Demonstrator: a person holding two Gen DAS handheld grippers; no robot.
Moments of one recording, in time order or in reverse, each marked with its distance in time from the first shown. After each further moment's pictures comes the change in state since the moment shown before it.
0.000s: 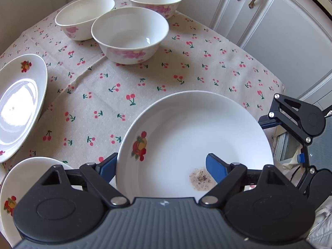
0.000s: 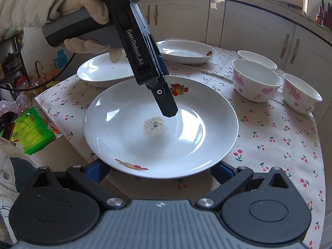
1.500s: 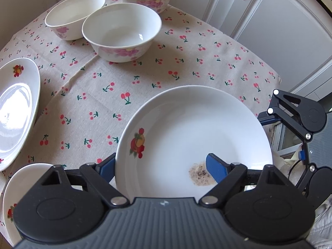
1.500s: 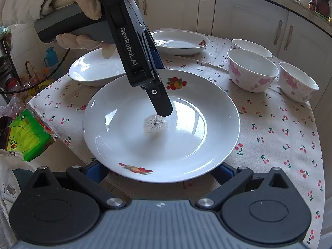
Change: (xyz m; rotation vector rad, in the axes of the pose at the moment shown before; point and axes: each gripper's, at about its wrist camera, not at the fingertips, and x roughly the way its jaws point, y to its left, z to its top) left arm 0.001 0.000 0.005 0.047 0.035 -0.026; right arm 0.004 0.003 0.010 0.062 0.073 -0.027
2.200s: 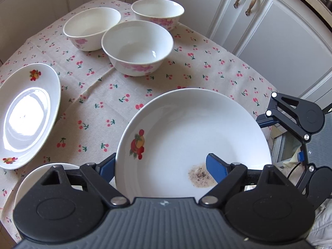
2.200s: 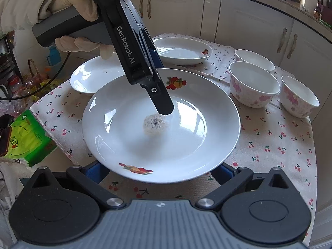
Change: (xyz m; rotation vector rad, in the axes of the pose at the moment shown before) left arm -0.029 0.012 0.000 -0.039 -0.072 0.016; right arm -0.006 -0.001 0.025 -0.045 -0.008 0.007
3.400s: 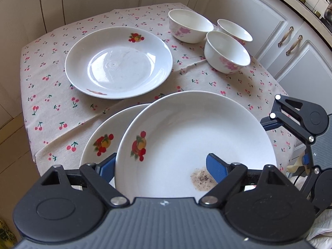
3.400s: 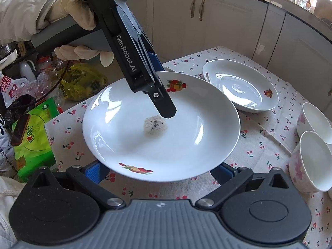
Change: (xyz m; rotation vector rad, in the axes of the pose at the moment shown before) left arm -0.050 0.109 -0.089 -0.273 -0.110 0.059; right arm 0.067 0.052 0.096 -0.204 0.057 0.158
